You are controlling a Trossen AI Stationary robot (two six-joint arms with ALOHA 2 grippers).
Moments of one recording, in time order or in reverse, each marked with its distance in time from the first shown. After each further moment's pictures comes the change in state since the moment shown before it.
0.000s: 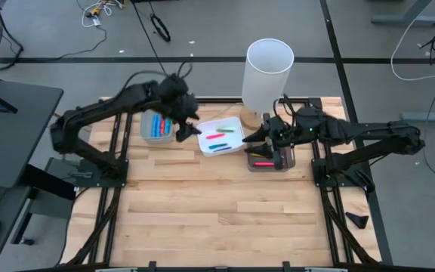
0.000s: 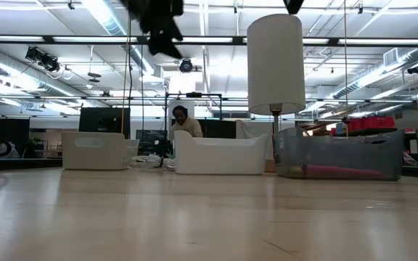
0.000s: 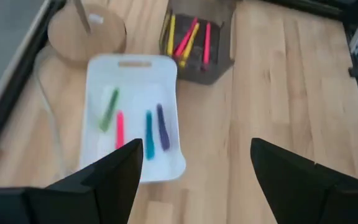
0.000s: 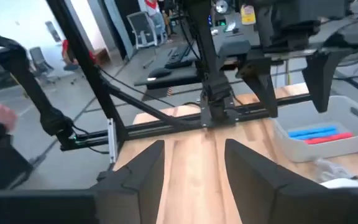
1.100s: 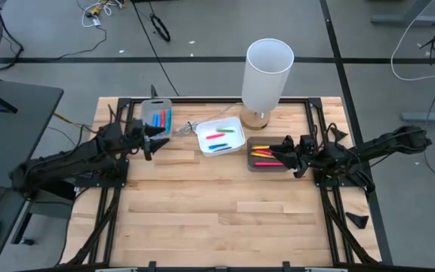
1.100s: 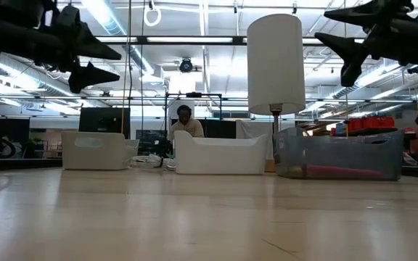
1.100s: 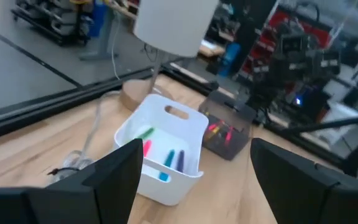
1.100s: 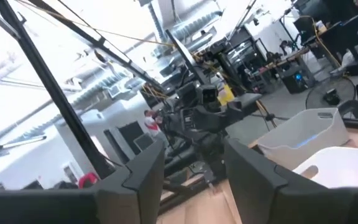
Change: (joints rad) left arm -0.013 -1.061 -1.233 0.889 -0.253 -0.474; right arm 0.157 -0.281 -1.001 1.225 0.386 0.269
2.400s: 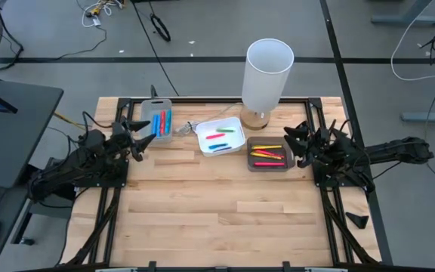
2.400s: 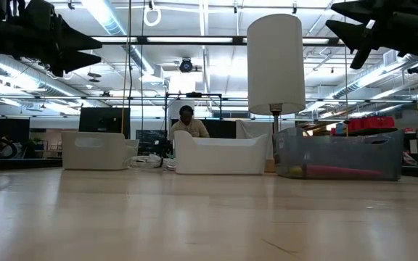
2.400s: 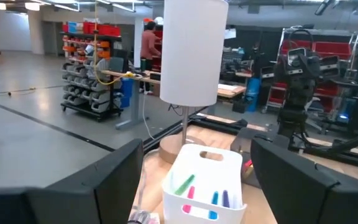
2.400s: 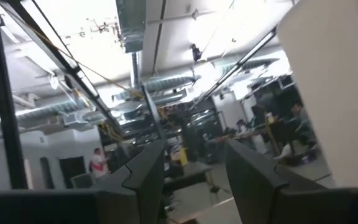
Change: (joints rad) left arm 0.000 -0.400 -0.060 -0.130 -0.142 0.277; right arm -0.121 -0.263 0.003 -0.086 0.060 -0.326
